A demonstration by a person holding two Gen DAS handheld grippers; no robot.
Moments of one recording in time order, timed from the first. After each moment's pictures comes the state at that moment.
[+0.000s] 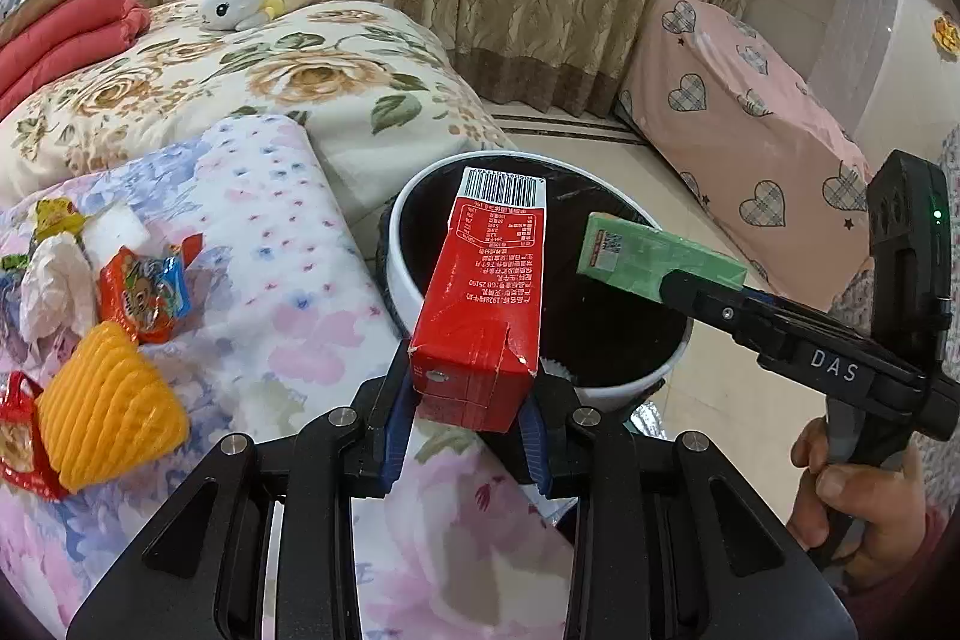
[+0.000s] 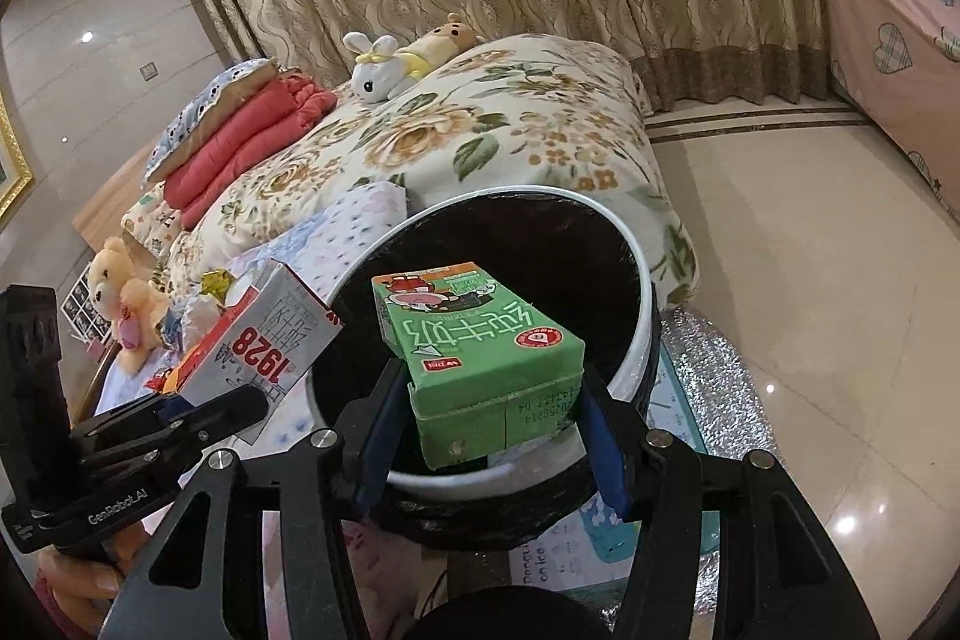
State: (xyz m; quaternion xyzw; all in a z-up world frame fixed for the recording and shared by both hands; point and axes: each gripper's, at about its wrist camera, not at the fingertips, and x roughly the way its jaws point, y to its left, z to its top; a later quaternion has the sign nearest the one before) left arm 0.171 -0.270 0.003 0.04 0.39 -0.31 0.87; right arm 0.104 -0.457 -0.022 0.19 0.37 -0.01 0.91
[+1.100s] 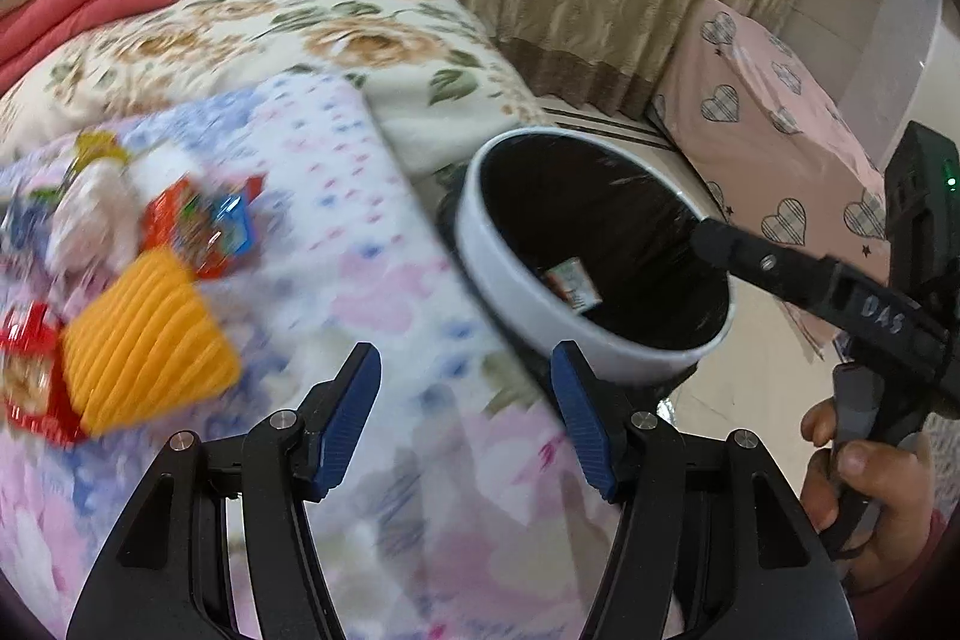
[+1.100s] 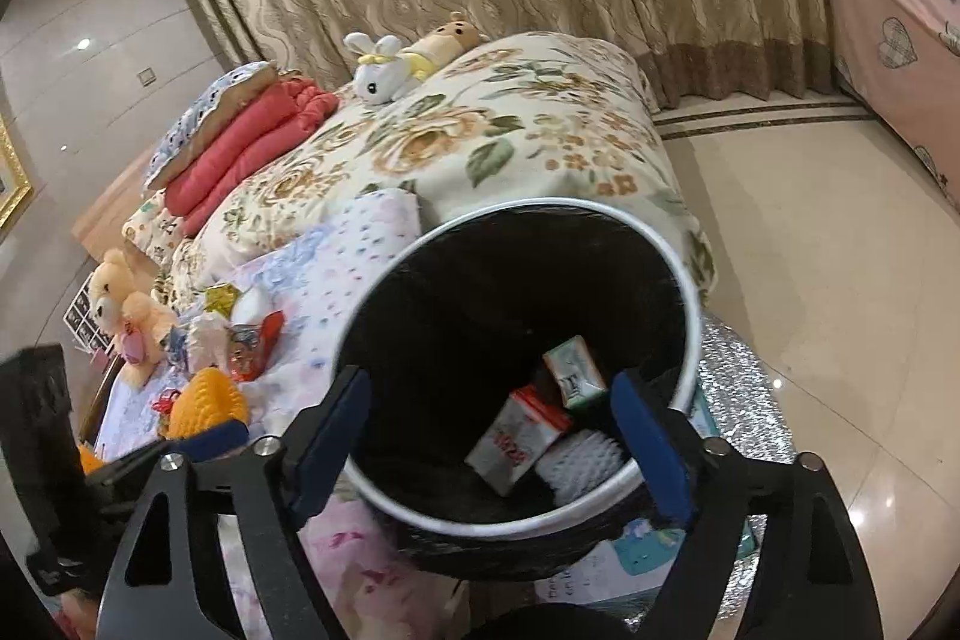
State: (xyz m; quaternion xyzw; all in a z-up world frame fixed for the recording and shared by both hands) left arm 0.169 -0.226 -0.012 0.01 0.42 -0.26 0.87; right arm 0.119 -0.435 -0.016 0.20 0.37 0.00 0.91
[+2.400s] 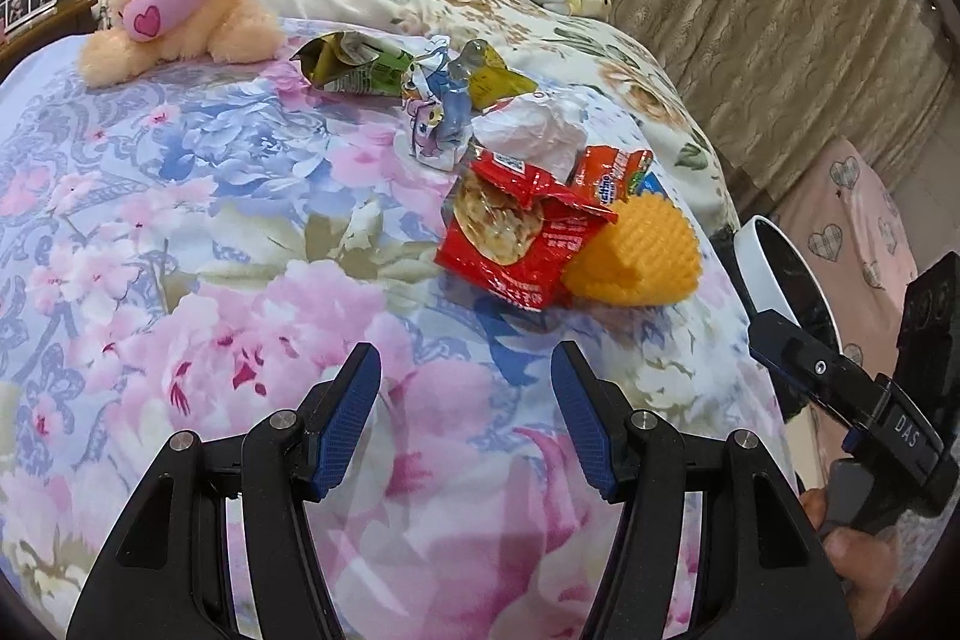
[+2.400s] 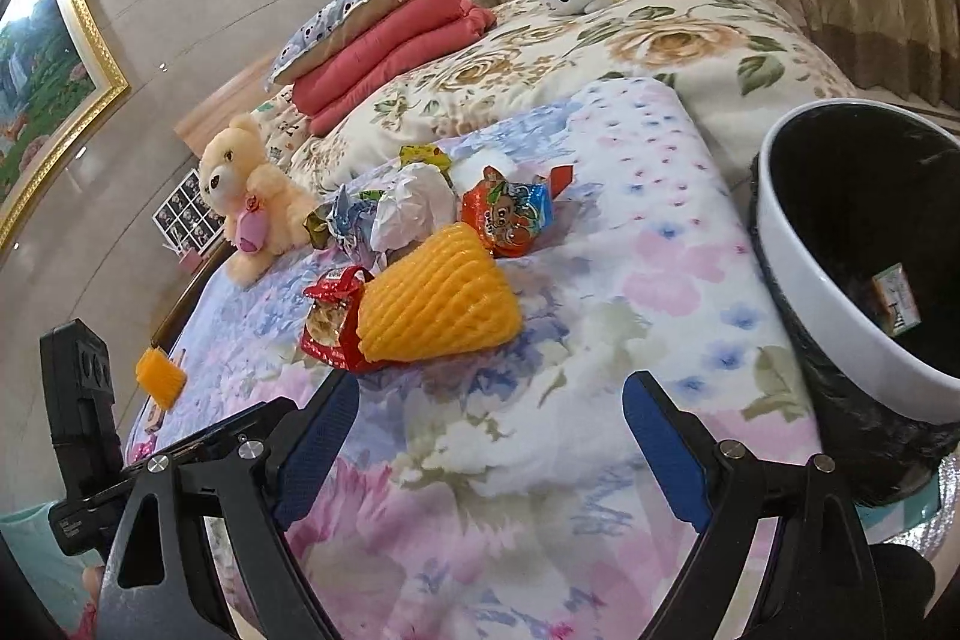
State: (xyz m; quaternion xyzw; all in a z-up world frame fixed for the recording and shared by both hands) left arm 0.153 -0.011 -0.039 -0.13 0.42 -0.11 0.89; right arm 0.143 -0.252 -0.045 0.18 0.40 0.14 0.89
